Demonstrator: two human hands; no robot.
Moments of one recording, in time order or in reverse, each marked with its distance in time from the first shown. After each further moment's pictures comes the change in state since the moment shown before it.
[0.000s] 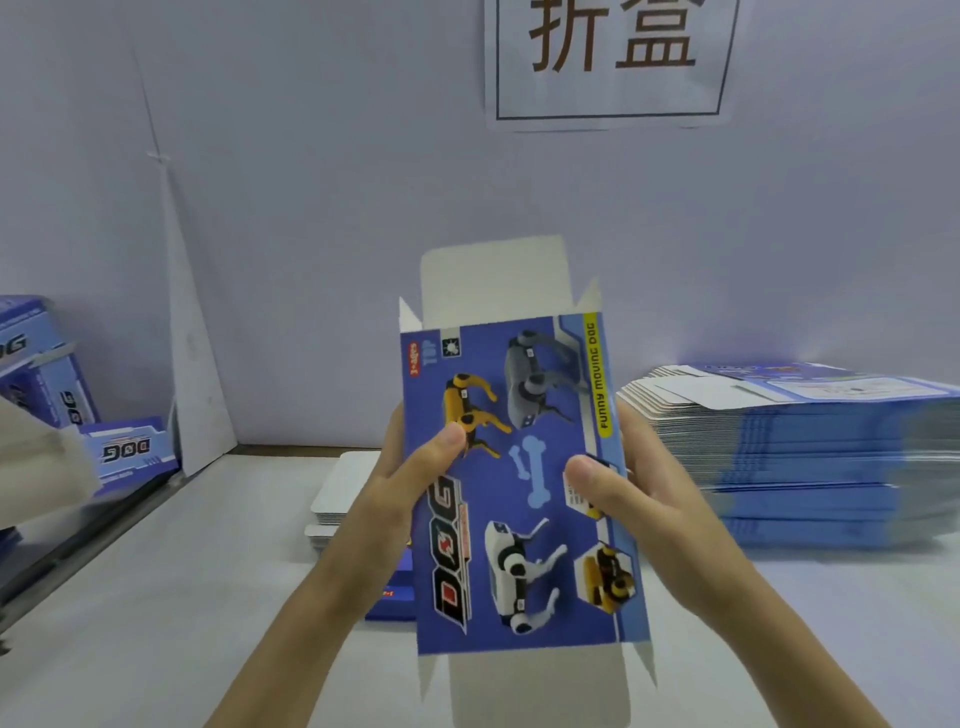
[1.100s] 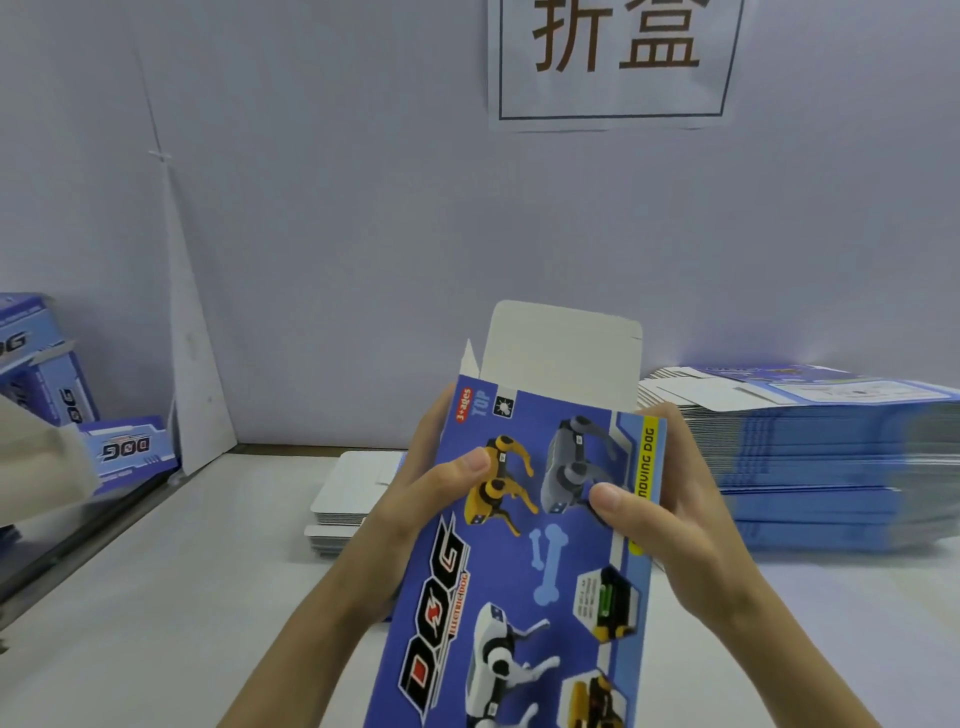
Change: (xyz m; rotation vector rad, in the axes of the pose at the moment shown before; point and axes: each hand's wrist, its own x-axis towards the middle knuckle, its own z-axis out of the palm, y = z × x) left_hand 0.018 0.007 0.013 0.005 -0.041 -0.020; right_hand -0.006 0.000 -0.003 0.088 0.050 -0.172
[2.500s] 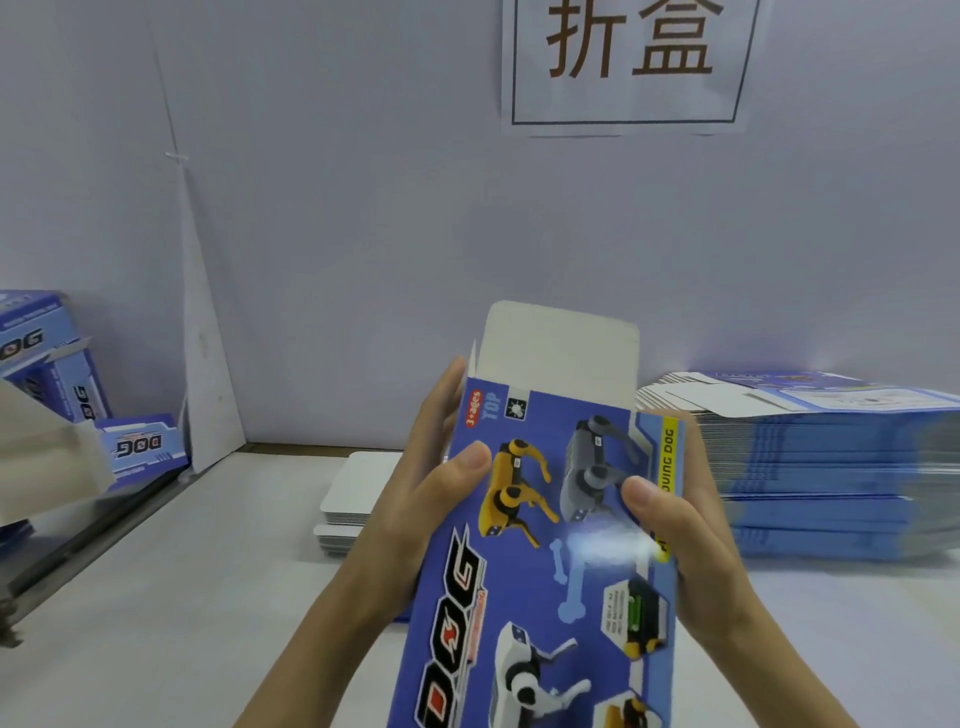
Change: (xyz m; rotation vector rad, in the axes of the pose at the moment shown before) left_hand -0.012 0.006 -0.004 -0.041 -0.038 0.173; right_hand -0.002 0.002 0.017 0.202 0.051 -0.095
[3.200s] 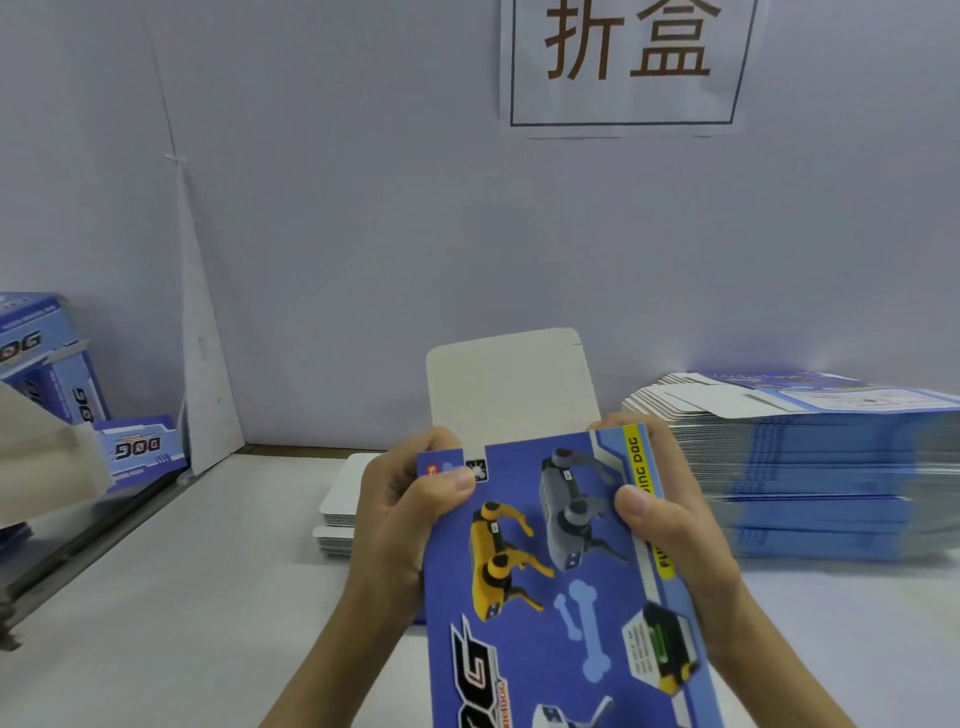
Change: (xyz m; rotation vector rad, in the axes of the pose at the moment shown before) left_hand -0.016 -0.011 0.002 -0.018 0.103 0.198; right_hand 0.005 -0.001 0.000 0.119 -0.111 0.080
